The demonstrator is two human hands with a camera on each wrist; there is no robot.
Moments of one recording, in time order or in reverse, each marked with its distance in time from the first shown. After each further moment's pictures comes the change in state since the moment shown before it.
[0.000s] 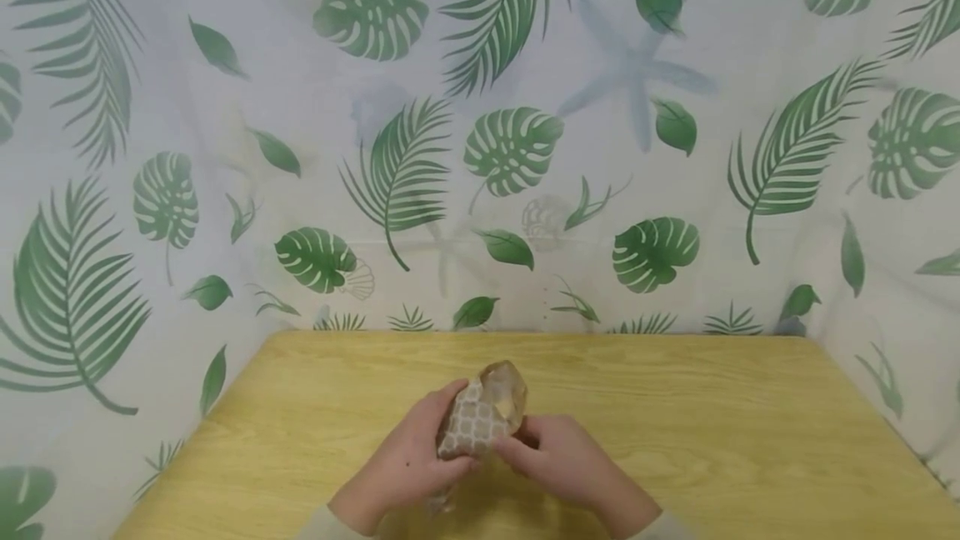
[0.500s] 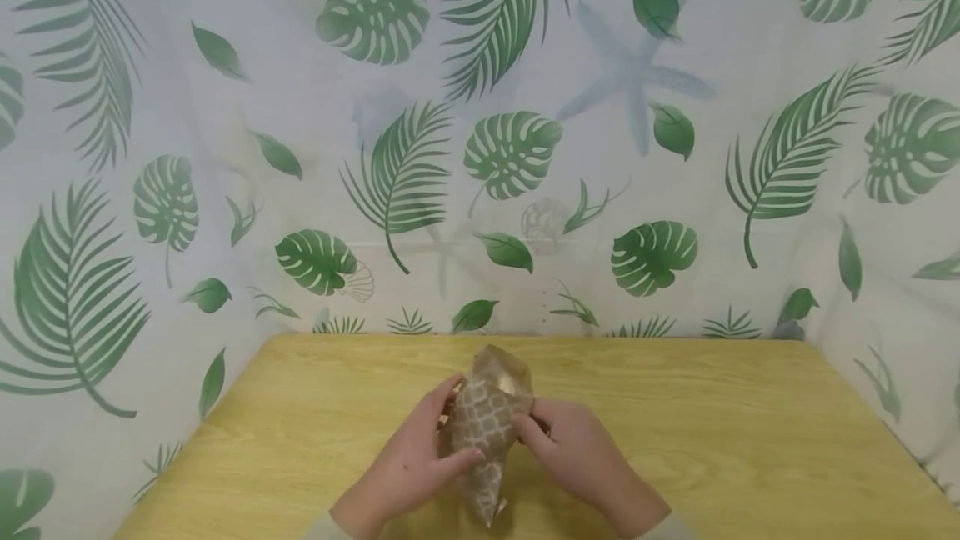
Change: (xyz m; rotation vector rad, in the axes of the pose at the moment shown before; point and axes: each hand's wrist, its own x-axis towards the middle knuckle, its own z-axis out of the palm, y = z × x) left_hand -0.005 0.008 0.000 -0.110 0.036 -0.017; right_hand -0.004 -0.004 -0.009 -0.136 0.248 -0.082
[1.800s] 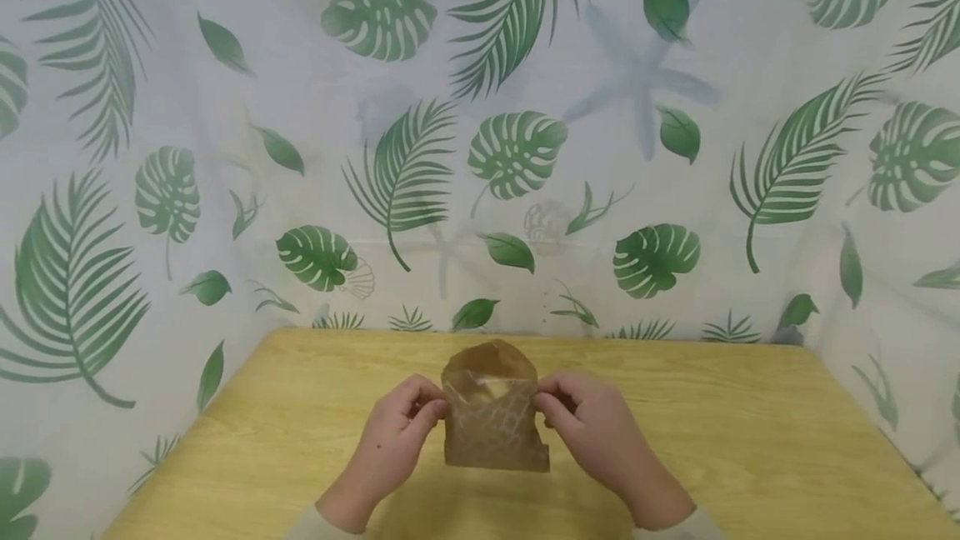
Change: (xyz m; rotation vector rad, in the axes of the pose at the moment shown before) left_hand -0.001 0.008 -0.022 -0.200 0.196 0.126; right_hand 0.000 -0.010 -0.032 0.005 0.144 -0.039
